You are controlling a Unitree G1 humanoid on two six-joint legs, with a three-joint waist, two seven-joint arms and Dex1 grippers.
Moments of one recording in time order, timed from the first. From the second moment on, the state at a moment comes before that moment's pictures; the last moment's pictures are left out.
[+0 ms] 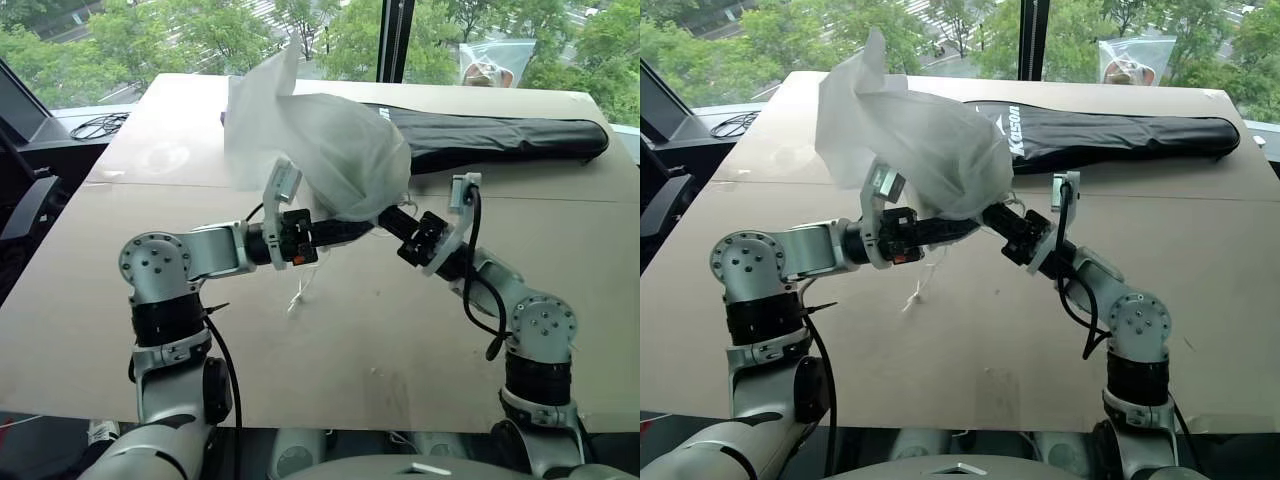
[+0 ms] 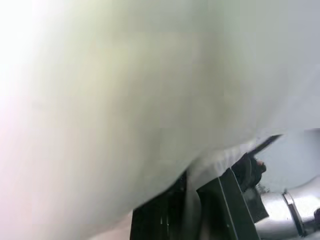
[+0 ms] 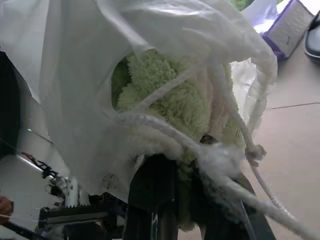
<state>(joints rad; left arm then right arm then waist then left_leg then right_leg) -0.66 0.32 0.37 0.01 -1.38 1.52 -0.26 -0.31 -0.14 -0.13 -0.39 1.25 0.96 0.11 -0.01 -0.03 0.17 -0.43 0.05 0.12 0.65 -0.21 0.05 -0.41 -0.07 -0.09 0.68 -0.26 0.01</state>
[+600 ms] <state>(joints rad) -0.67 0.47 0.03 -0.10 -1.00 1.27 -0.22 -0.31 -0.32 -0.15 -0.47 1.38 1.04 -0.15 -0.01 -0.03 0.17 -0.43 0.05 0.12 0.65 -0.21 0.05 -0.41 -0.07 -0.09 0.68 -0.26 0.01</state>
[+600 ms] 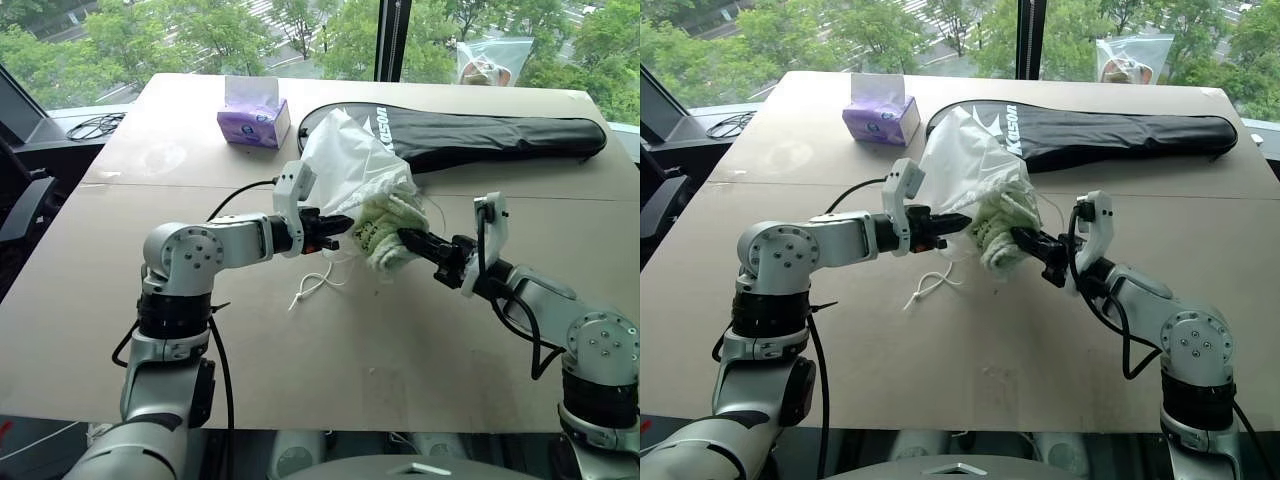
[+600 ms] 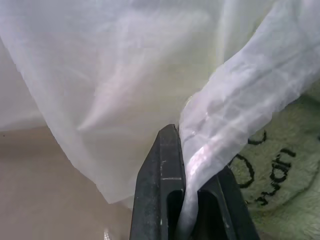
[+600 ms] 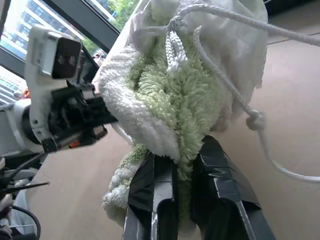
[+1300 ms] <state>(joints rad) -0.71 0.47 0.24 0.08 -1.38 1.57 -0.44 -0.37 -0.09 -0.01 -0.21 1.15 0.97 0.06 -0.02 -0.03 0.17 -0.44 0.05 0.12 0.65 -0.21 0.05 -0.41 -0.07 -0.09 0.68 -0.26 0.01</state>
